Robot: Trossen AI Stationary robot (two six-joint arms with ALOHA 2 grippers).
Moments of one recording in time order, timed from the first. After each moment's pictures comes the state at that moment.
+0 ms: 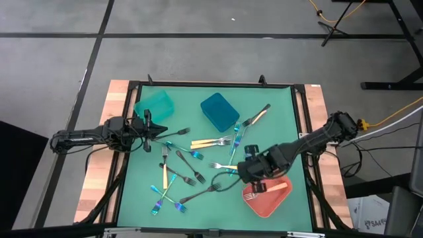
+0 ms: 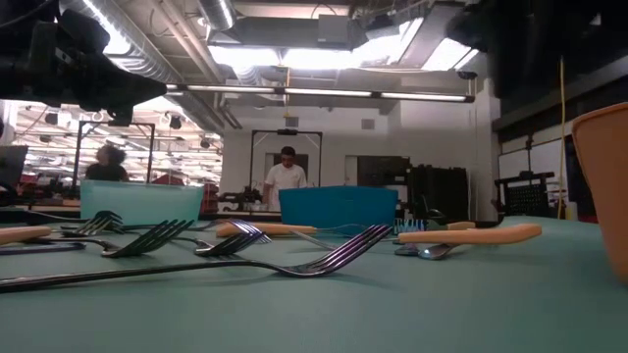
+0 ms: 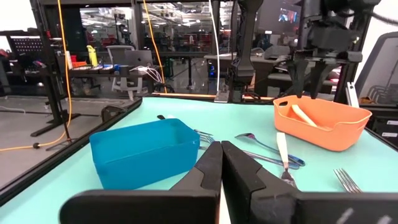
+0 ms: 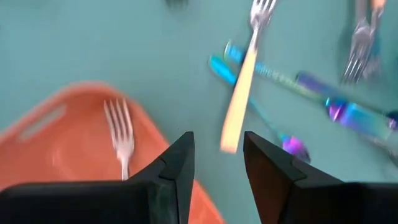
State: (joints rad) left arm 0.12 0.00 0.01 0.01 -0.04 -0.02; right arm 0.45 1.65 1.37 -1.00 0.10 0.28
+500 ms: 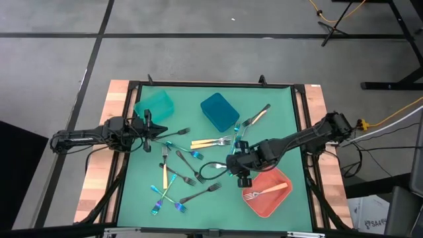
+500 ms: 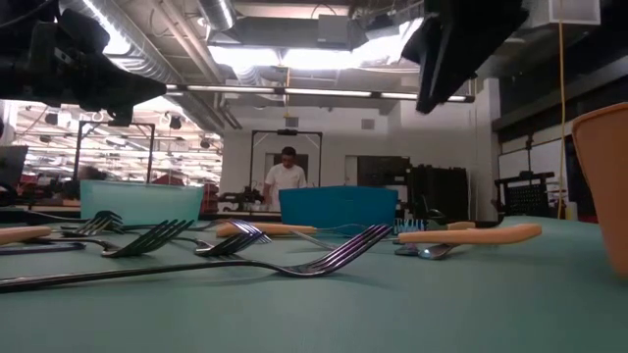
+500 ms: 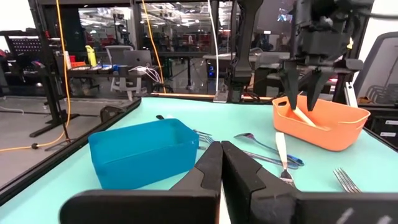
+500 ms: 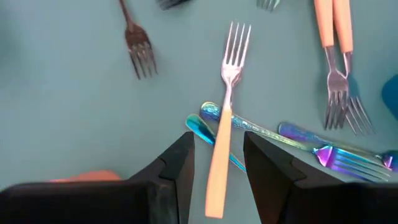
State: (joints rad) left arm 0.12 0.00 0.01 0.01 -0.03 -0.02; right arm 0.36 1.72 1.37 -0.84 0.11 0.28
